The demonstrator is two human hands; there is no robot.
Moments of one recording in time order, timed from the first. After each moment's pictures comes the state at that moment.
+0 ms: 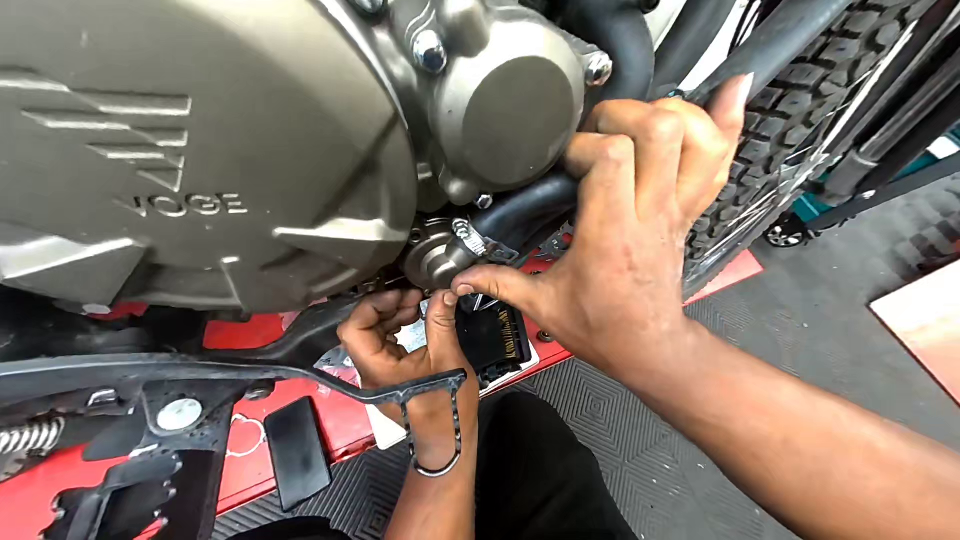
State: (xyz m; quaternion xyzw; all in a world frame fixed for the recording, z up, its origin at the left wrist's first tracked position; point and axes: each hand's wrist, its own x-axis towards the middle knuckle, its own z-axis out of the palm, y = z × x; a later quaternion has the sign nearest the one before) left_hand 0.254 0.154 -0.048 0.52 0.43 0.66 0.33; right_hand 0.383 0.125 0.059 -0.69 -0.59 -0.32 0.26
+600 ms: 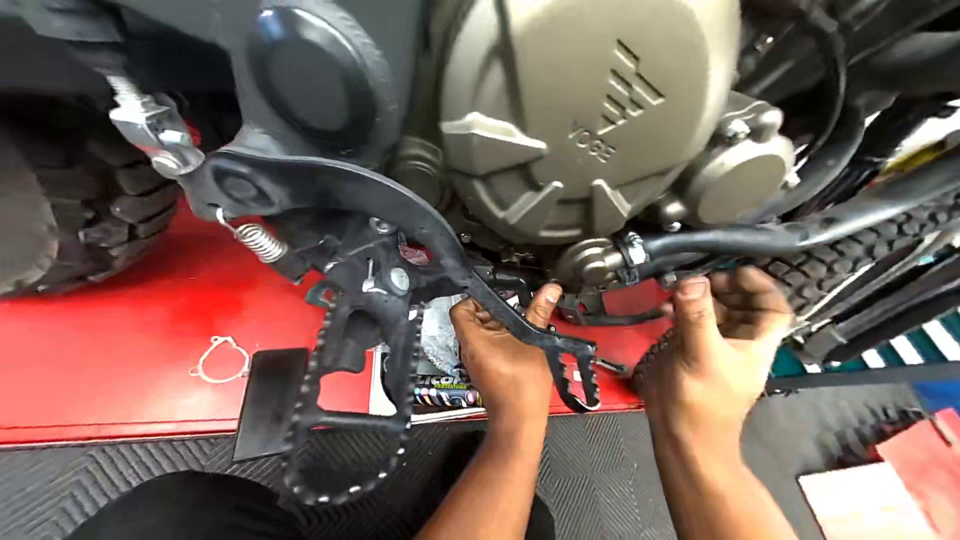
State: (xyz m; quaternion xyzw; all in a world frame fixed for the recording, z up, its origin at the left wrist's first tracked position) left_hand 0.249 0.138 -0.050 0.31 0.53 0.58 0.54; right_hand 0.357 0.098 0.018 -0.61 -0.43 0.01 0.67
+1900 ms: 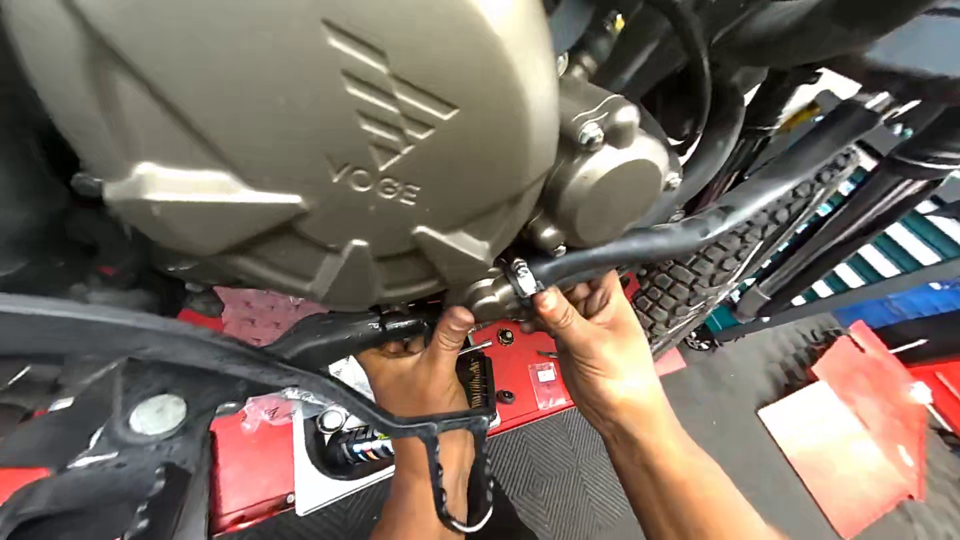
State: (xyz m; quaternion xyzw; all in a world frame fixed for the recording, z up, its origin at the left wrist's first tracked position) left_hand 0.268 0.163 -0.043 0.15 0.32 0.65 0.67; right_hand 0.373 0.115 0.030 -0.57 -0.41 0.33 0.63
